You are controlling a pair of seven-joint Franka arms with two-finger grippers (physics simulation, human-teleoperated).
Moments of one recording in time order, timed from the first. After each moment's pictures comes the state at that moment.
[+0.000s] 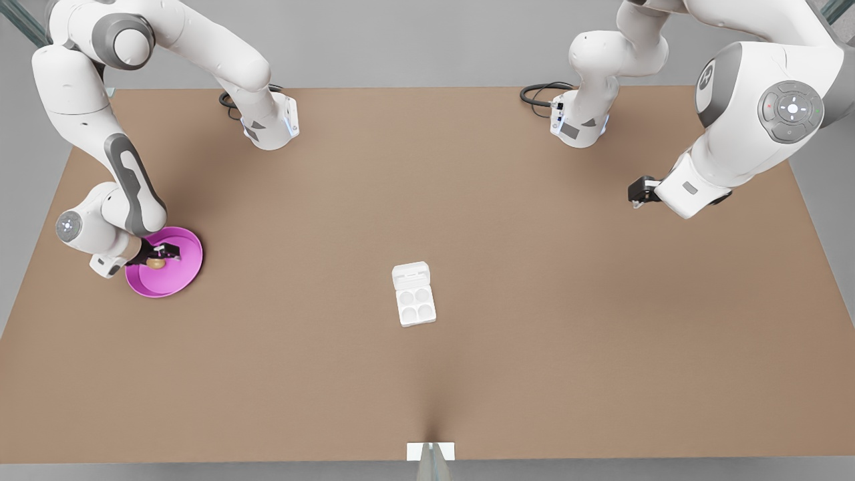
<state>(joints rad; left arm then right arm) -0.08 0.15 -0.11 -1.32 0.07 1.30 -0.10 -0.70 0.51 0.19 -2.15 -0.15 2.52 -0.58</state>
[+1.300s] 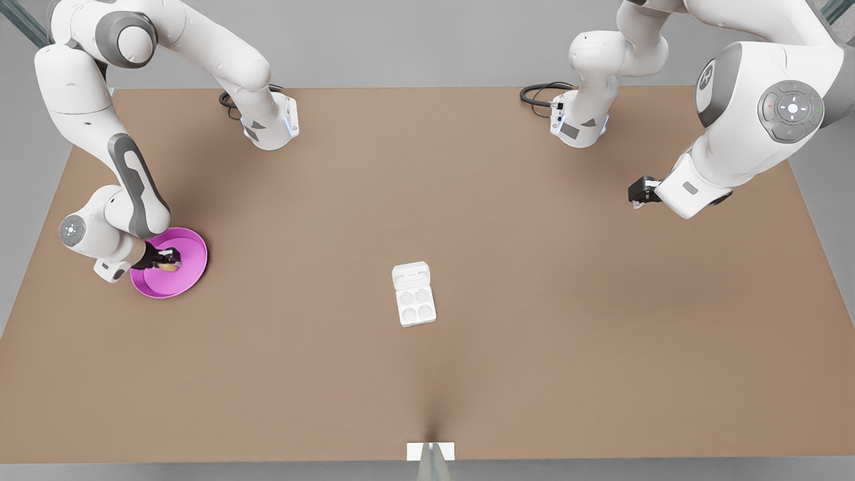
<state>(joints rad) -0.08 0.15 -0.11 -1.32 0.07 1.30 -0.10 -0.69 0.49 0.23 -2.14 -0.14 2.49 -0.56</state>
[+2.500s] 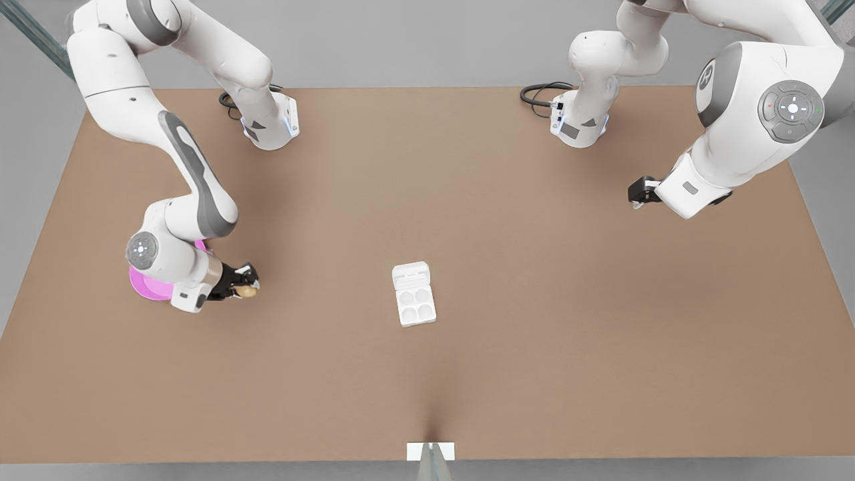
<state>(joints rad) -0.08 0.15 -0.11 -1.32 0.07 1.31 -0.10 -0.58 0.44 0.70 -1.93 -0.10 2.25 -0.33</state>
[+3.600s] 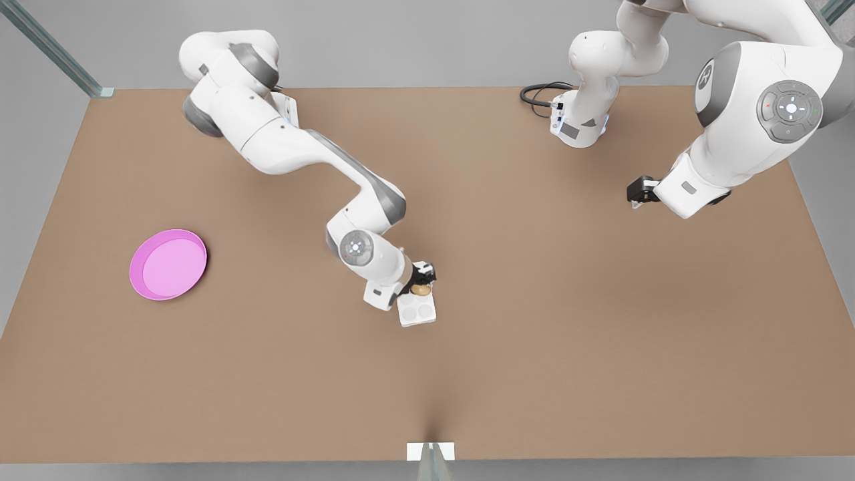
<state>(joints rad) -0.09 0.15 -0.11 -1.32 0.07 1.30 -0.10 0.29 0.85 0.51 -1.31 -0.08 2.27 0.35</state>
